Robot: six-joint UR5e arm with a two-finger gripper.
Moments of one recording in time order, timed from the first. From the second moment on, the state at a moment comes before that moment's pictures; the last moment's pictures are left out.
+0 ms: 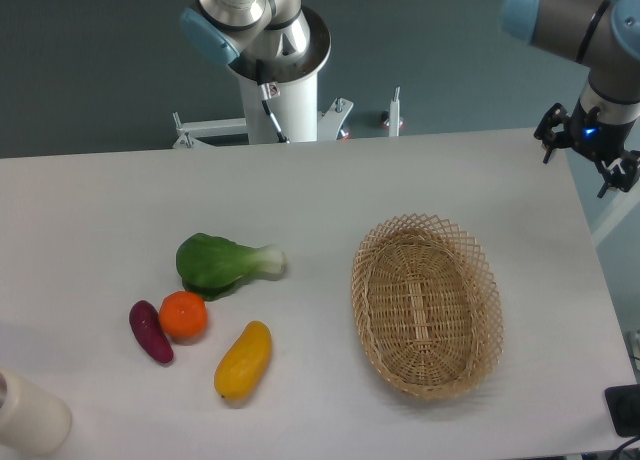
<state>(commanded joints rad) 2.94 -1.95 -1.48 -1.19 1.60 1.76</state>
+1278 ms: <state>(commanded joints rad) 2.83 -1.88 -1.60 -1.16 1.60 1.46</state>
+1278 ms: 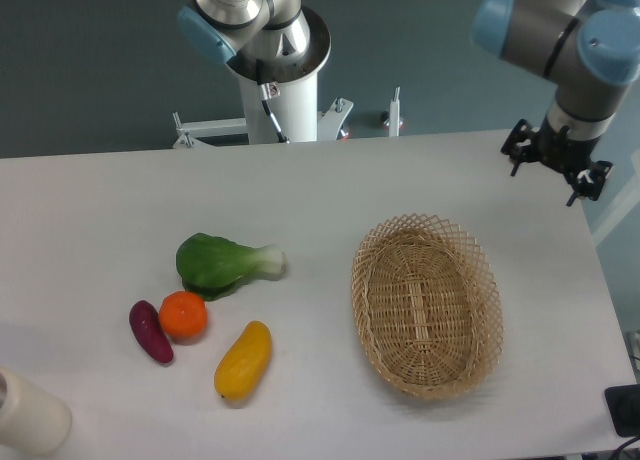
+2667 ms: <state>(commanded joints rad) 2.45 -1.85 -1.66 -1.13 1.45 0.77</state>
